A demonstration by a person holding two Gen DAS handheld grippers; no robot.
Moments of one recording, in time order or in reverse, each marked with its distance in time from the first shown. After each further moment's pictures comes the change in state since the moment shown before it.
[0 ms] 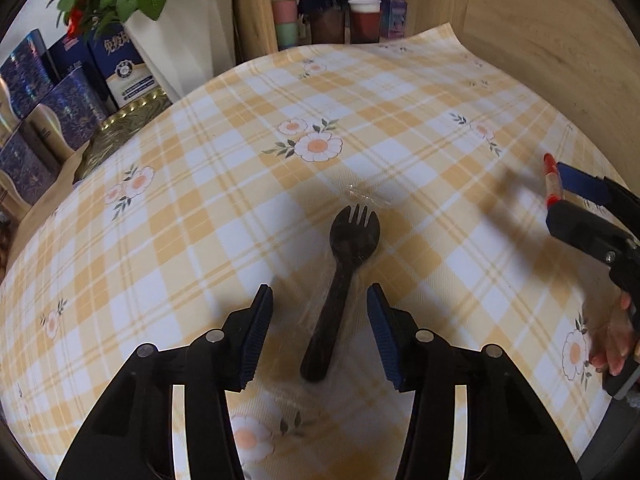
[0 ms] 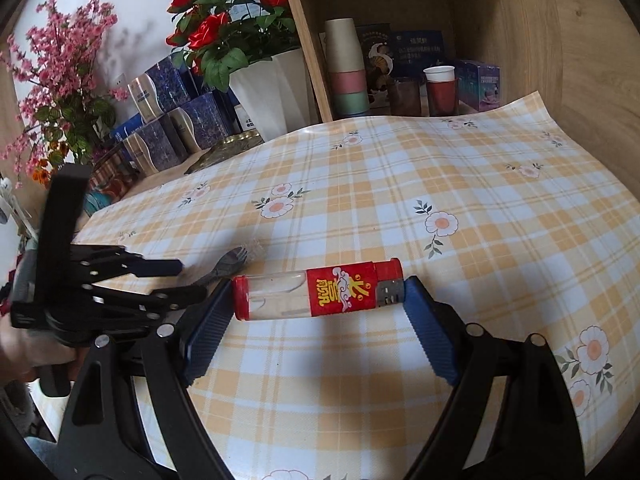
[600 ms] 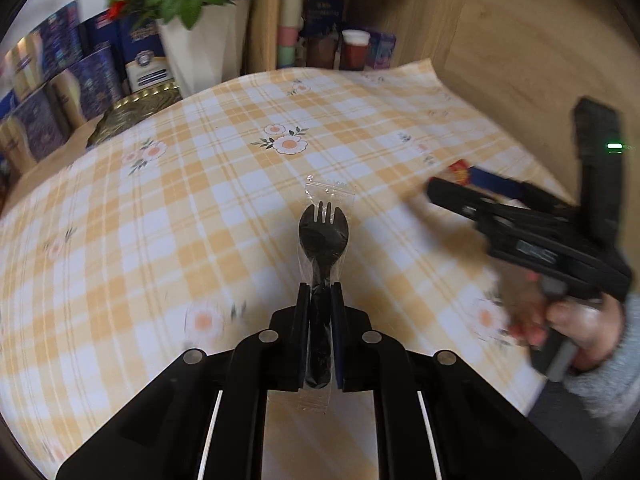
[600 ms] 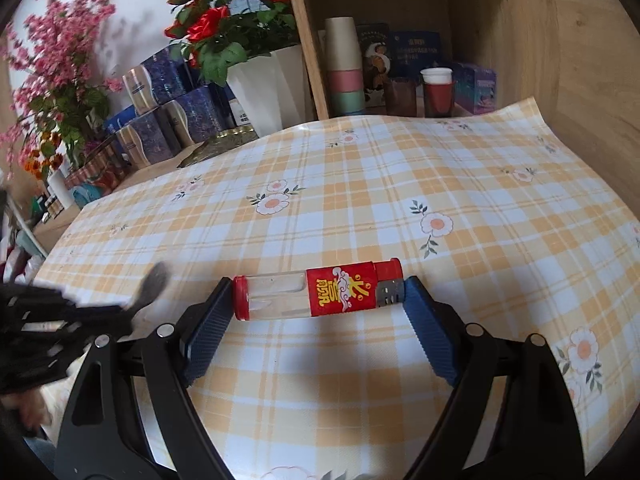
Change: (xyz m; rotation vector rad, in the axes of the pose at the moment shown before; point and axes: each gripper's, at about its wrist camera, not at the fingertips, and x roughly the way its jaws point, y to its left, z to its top) left arm -0.089 -0.019 -0.053 -0.158 -0.075 -0.113; right arm -0.003 0.009 0.002 -0.021 0.019 -0.044
